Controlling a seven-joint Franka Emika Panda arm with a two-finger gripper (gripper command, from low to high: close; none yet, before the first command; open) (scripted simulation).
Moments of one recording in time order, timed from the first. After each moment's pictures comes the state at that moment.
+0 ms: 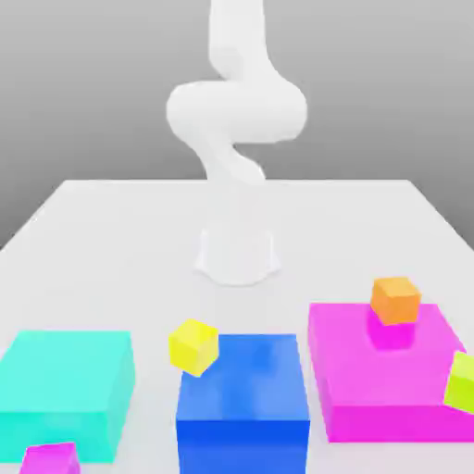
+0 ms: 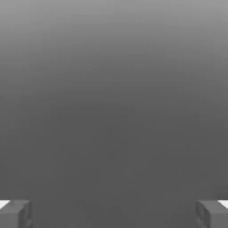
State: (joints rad) arm 0.03 -0.71 -0.05 -2.29 0.03 2.32 0.75
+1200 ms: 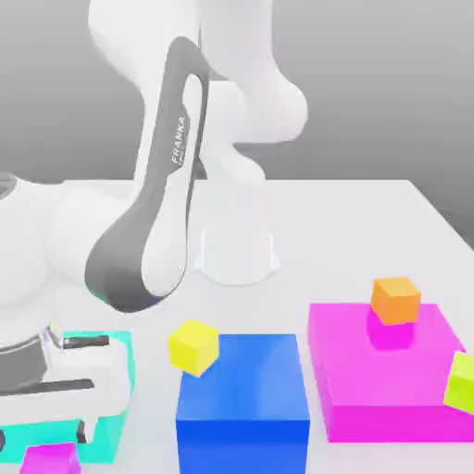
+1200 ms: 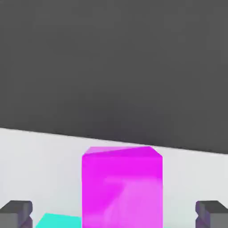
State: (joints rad) arm -0.07 0.54 -0.31 -2.14 0.33 2.64 0.04
